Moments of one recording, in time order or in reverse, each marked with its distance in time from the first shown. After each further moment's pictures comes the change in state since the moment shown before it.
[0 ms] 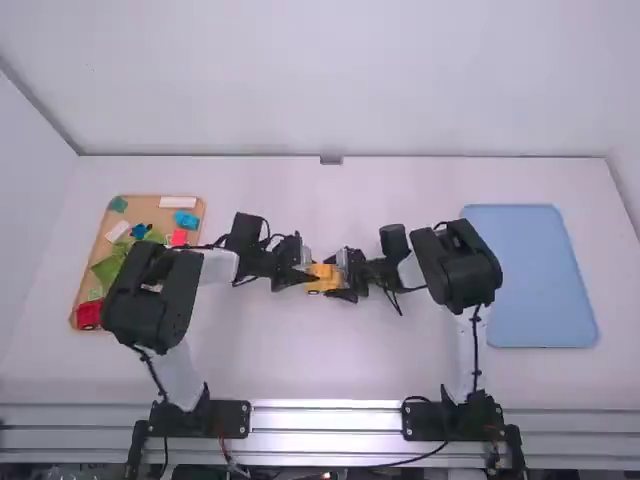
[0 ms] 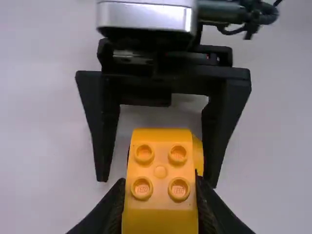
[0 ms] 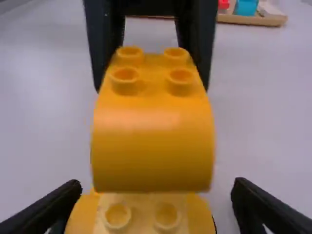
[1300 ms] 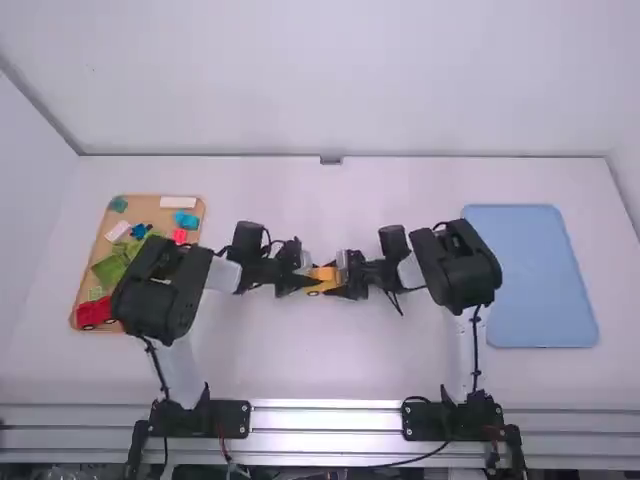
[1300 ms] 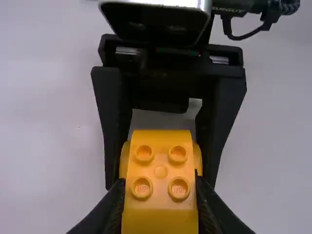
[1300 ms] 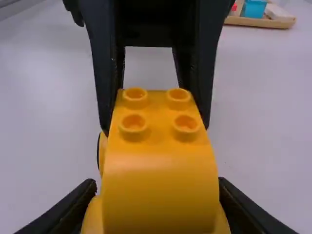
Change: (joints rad) left arm -0.013 0.067 -0.087 0.267 0.032 -0.142; right arm 0.007 0.000 0.000 -0.023 -0.015 -0.016
